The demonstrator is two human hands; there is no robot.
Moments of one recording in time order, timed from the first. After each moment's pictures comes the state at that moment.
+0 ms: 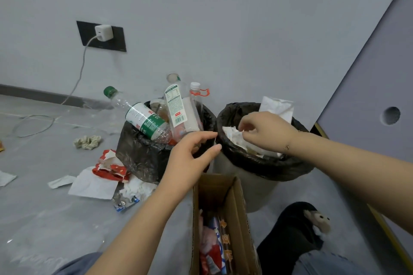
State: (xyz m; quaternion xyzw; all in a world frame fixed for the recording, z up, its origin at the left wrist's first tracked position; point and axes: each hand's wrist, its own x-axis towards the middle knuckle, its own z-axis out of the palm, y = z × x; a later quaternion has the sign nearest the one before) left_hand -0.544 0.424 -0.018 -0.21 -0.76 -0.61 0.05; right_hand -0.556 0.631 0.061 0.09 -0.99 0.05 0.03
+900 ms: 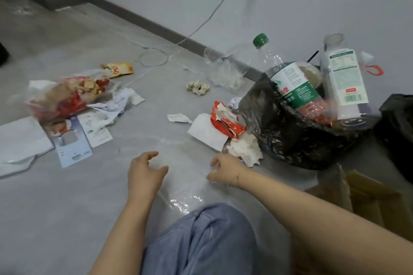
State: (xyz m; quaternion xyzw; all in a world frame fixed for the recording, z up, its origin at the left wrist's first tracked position) left_hand -0.508 0.118 -0.206 0.32 -0.81 -0.49 0.05; right_hand -0.584 0.311 -0.163 0.11 -0.94 0.17 -0.29
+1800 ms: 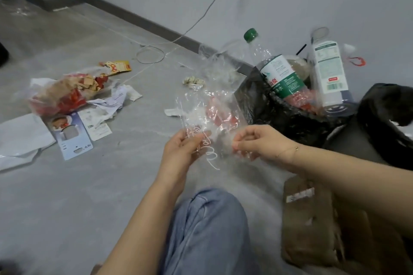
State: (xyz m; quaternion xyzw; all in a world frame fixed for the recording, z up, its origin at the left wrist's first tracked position) left_hand -0.500 0.191 -0.116 0.19 -0.50 -0.85 0.01; right_hand -0.563 0.369 -0.062 0.06 -0.83 0.47 -0.29
